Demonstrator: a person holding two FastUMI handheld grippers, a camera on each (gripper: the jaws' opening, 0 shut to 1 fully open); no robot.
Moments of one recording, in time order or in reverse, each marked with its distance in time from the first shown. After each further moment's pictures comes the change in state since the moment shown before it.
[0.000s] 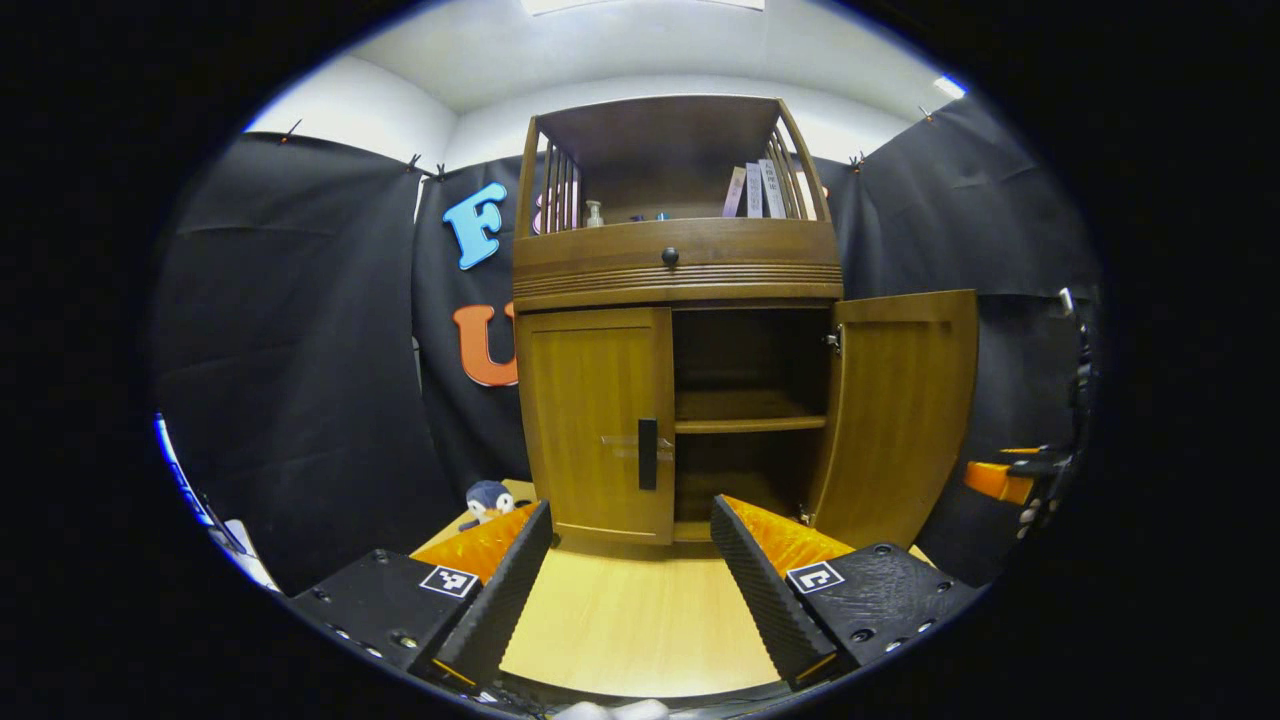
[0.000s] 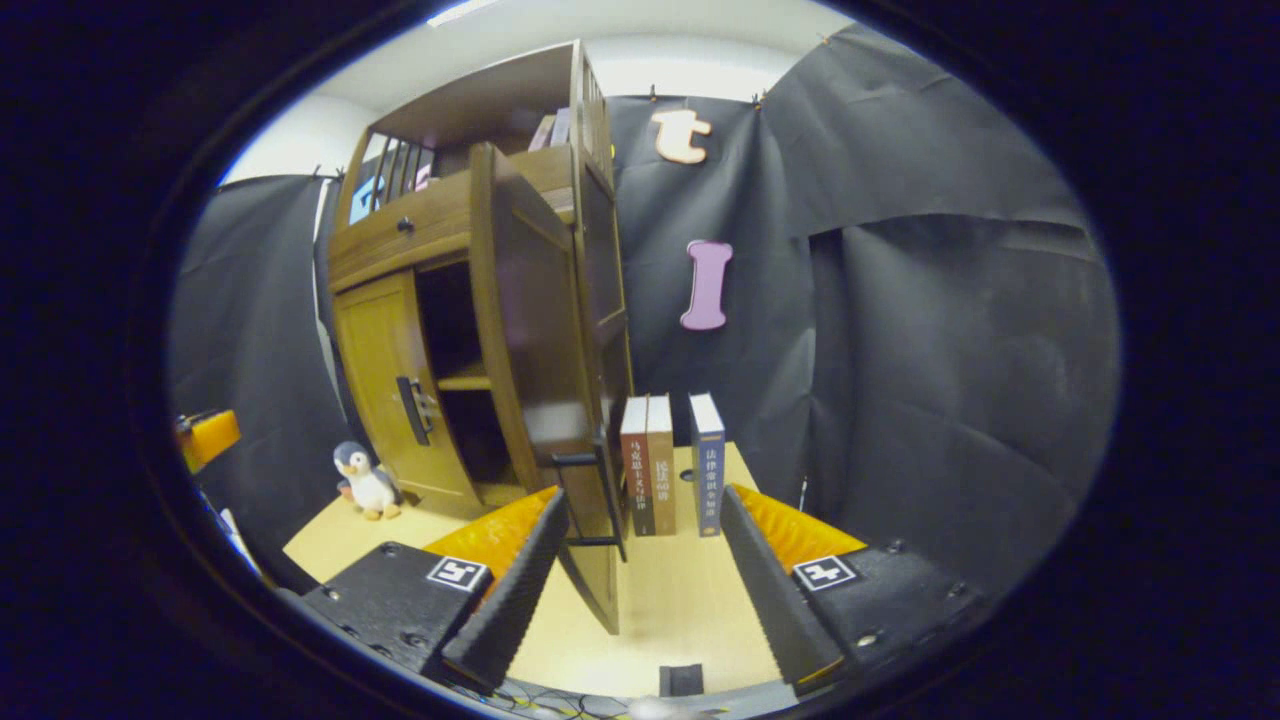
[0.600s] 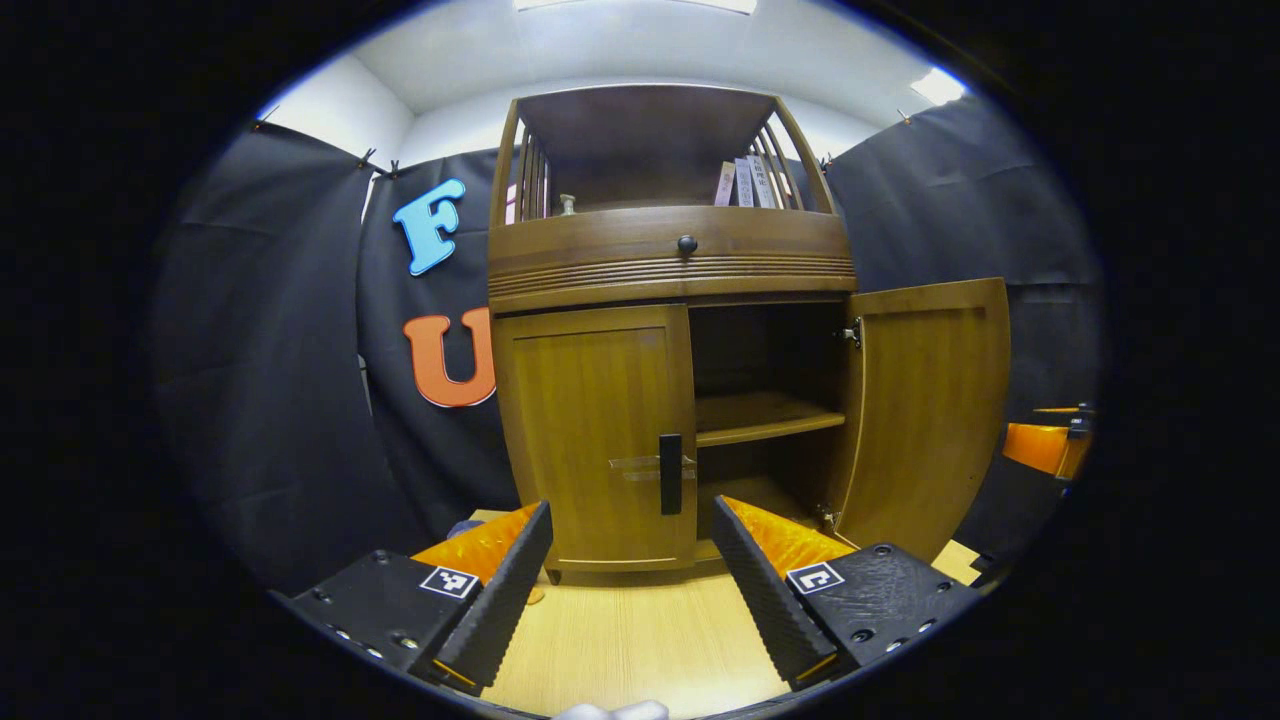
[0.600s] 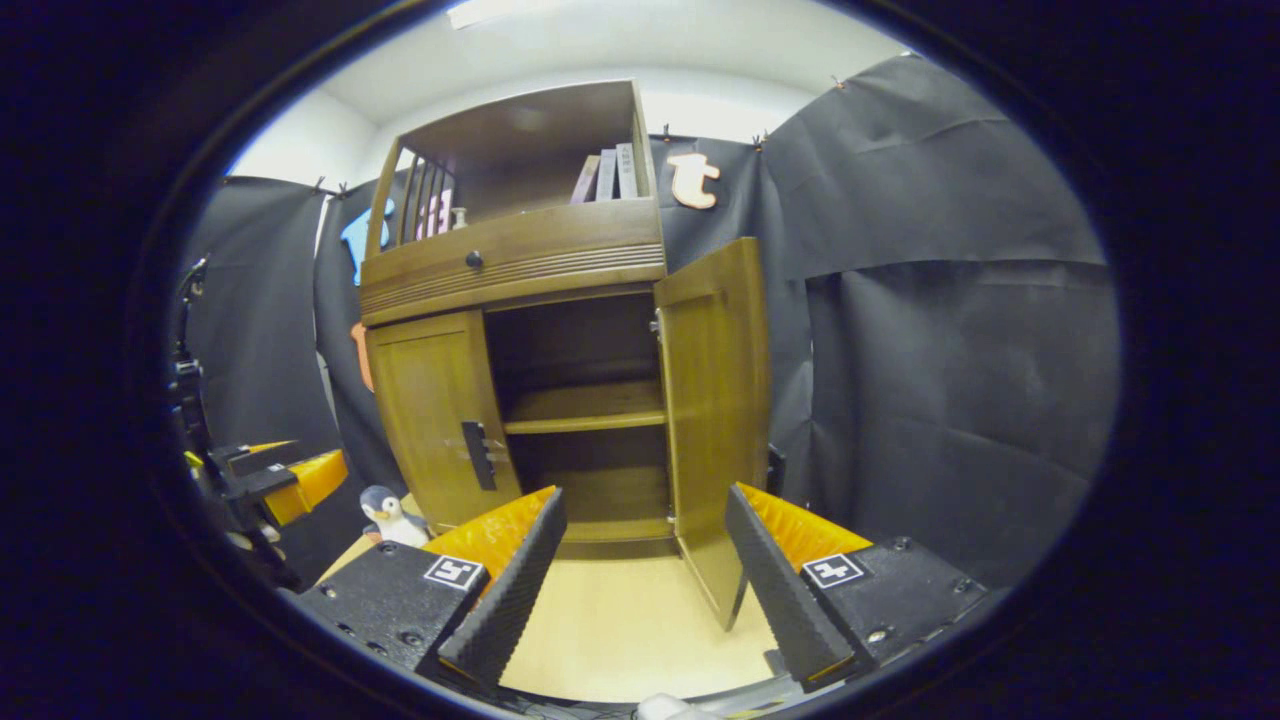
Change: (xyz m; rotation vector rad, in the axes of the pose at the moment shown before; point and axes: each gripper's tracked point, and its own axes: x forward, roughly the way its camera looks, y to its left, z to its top) left arm 0.086 0.054 -0.015 0.030 -0.025 -0.182; right arm -0.028 0.155 0.005 0.036 -0.085 -0.076
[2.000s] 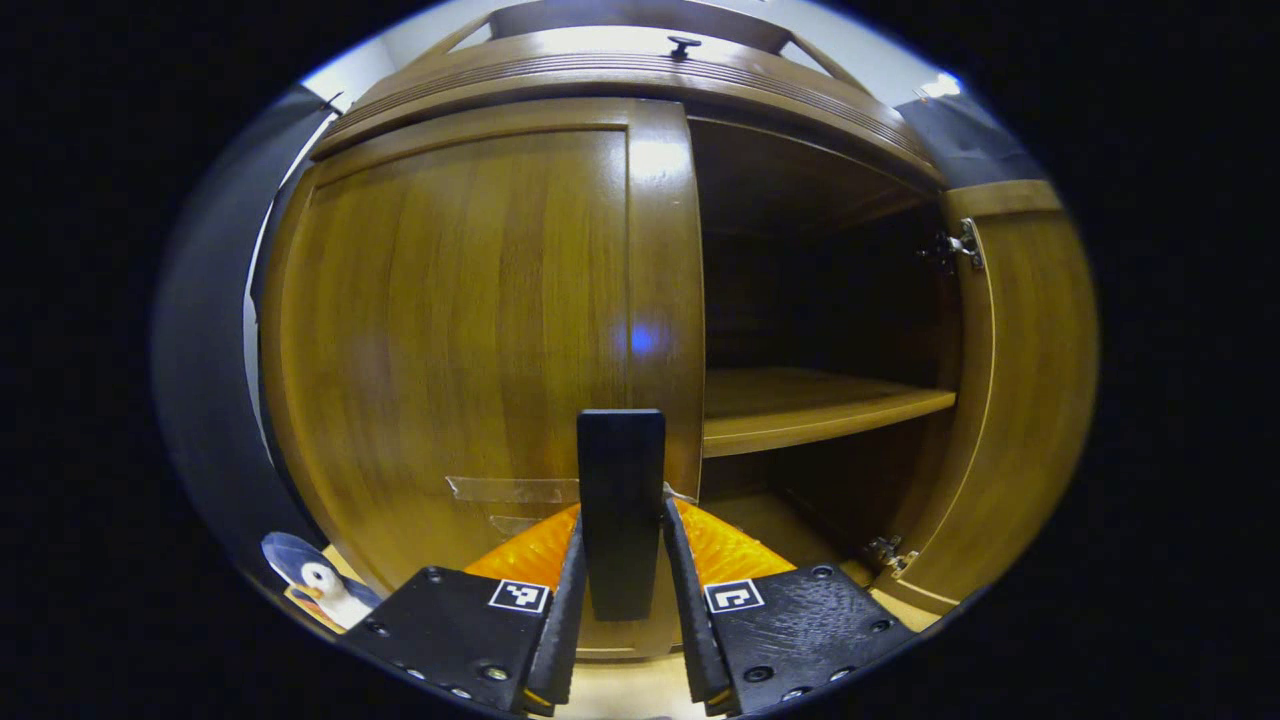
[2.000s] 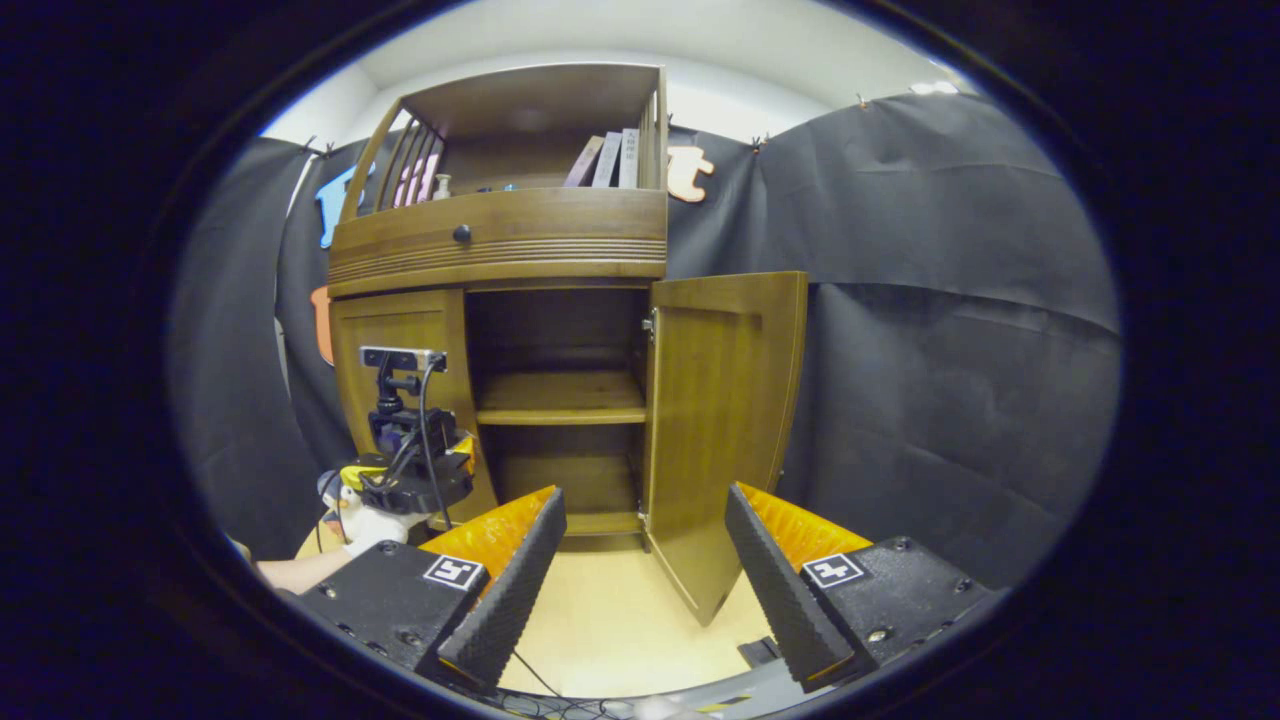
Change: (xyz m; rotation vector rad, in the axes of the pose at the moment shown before) left arm 0.272 -0.051 -0.070 -0.034 -0.011 -0.093; right arm 0.016 0.036 0.023 -0.072 0.062 -0.163
